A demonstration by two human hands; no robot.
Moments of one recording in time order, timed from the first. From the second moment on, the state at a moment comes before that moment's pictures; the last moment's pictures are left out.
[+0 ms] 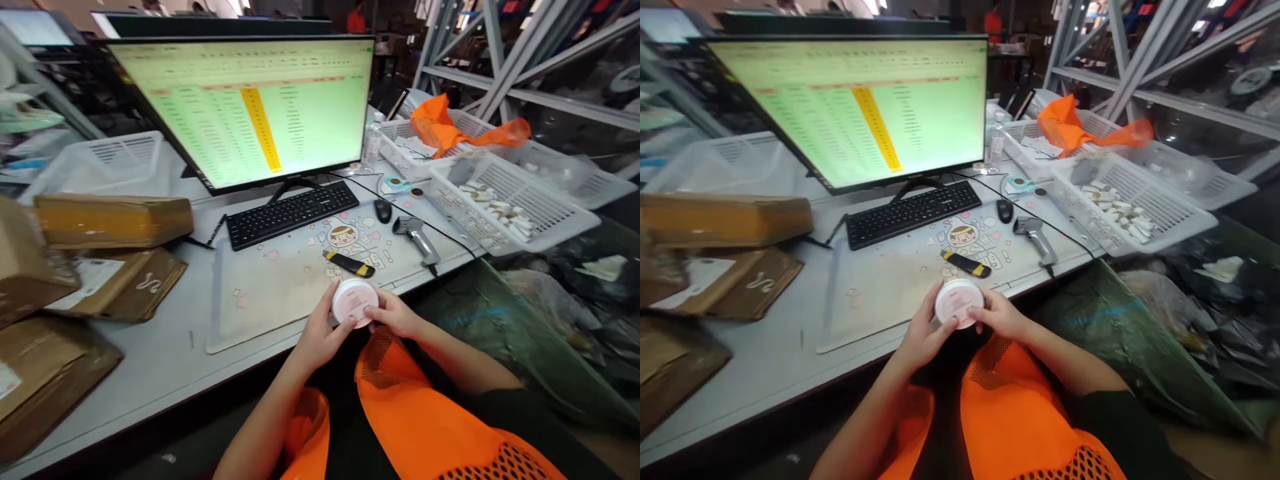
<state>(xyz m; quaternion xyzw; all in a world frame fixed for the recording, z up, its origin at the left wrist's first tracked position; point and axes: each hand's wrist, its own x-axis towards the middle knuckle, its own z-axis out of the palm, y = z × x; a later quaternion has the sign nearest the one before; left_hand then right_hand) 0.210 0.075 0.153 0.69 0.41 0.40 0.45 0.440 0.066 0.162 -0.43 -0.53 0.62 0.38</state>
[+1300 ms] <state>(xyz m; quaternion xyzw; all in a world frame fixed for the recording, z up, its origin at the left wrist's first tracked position) 0.104 0.097 0.137 0.37 0.80 0.41 0.24 0.390 0.365 0.135 -0.63 -0.75 -0.05 0.20</state>
